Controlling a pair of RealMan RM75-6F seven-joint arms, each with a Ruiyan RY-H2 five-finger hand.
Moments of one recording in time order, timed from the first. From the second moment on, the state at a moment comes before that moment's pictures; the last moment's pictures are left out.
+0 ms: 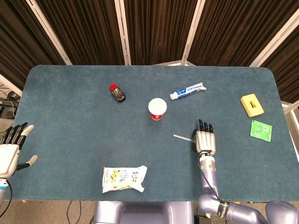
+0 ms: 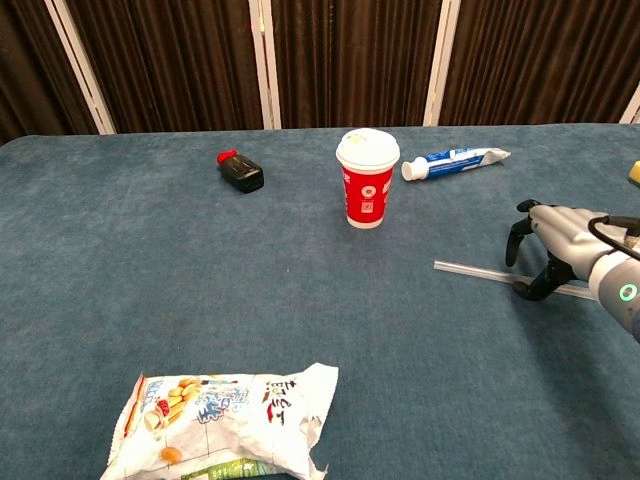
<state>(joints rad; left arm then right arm) -0.14 -1.13 -0.04 -1.59 1.48 1.43 0.03 0.55 -1.84 0.28 -1.33 -0.81 1.24 -0.68</state>
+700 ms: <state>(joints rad) -0.14 -1.13 -0.04 -1.59 1.48 1.43 0.03 0.54 -1.87 0.27 -1.28 -0.82 1.23 -0.65</state>
